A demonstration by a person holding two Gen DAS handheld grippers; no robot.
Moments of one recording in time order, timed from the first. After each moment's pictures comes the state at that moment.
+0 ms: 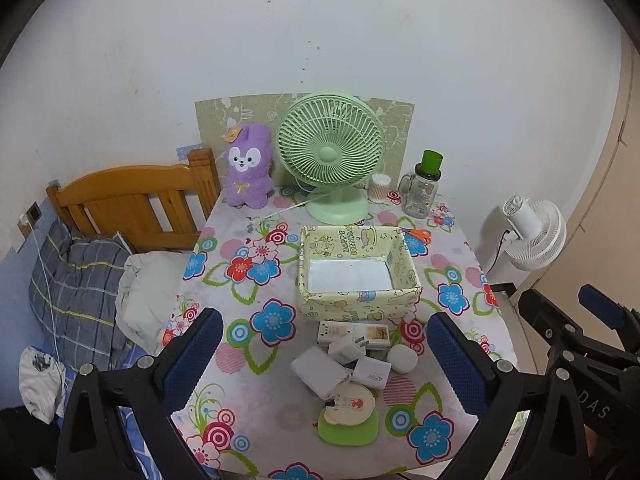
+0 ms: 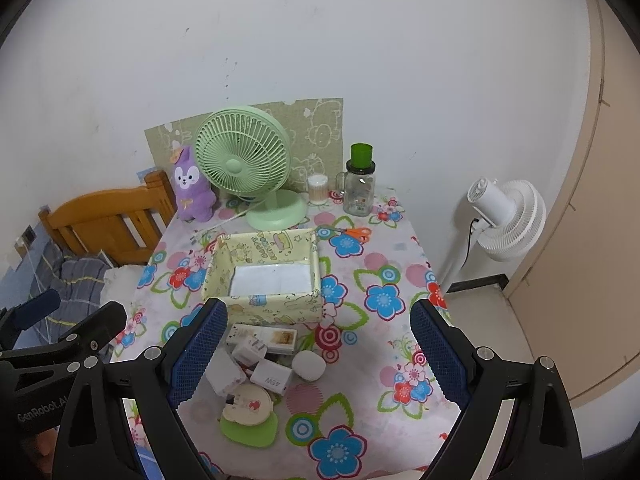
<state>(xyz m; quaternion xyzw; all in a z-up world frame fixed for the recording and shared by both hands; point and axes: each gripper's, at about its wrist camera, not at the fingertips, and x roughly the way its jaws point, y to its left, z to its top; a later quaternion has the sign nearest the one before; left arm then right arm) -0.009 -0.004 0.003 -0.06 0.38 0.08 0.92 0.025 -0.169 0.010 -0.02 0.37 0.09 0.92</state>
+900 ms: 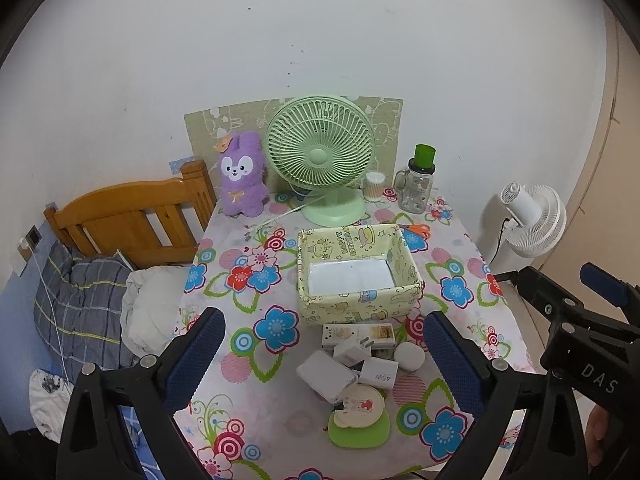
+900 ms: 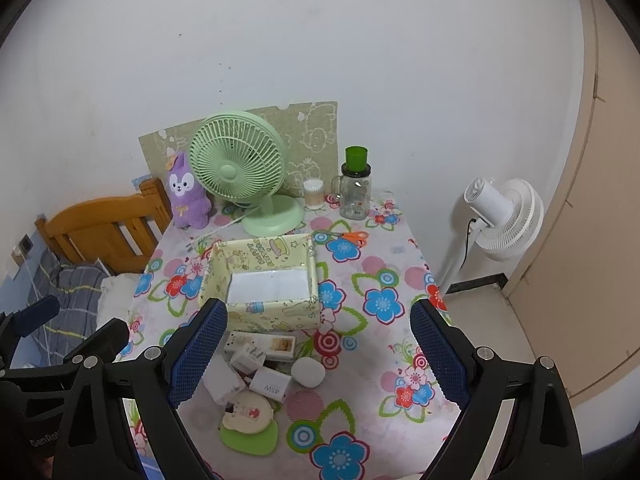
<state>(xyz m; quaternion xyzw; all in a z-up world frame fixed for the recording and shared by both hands) -0.008 -0.012 -0.004 -0.02 0.38 0.07 0.92 0.028 -0.171 0.004 -0.01 0.37 0.09 0.93</state>
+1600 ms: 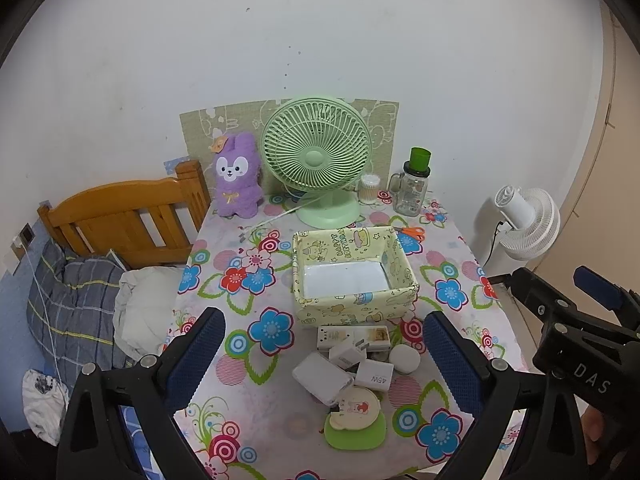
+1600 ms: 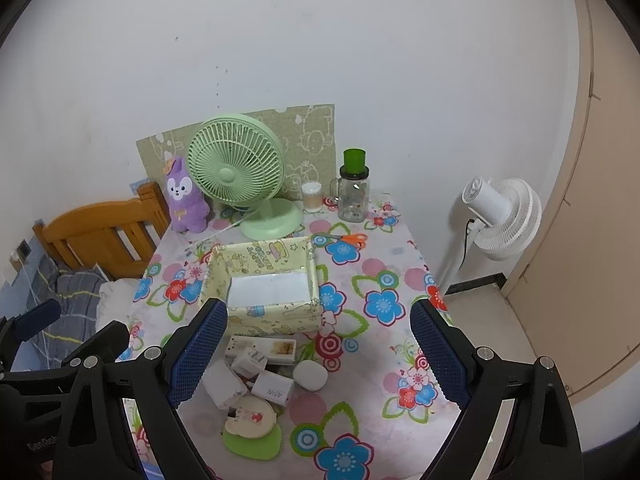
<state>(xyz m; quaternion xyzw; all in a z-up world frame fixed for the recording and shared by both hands) -0.009 -0.007 -0.002 -0.03 0.38 0.06 0.92 0.027 -0.166 0.003 0.00 0.36 0.08 0.93</state>
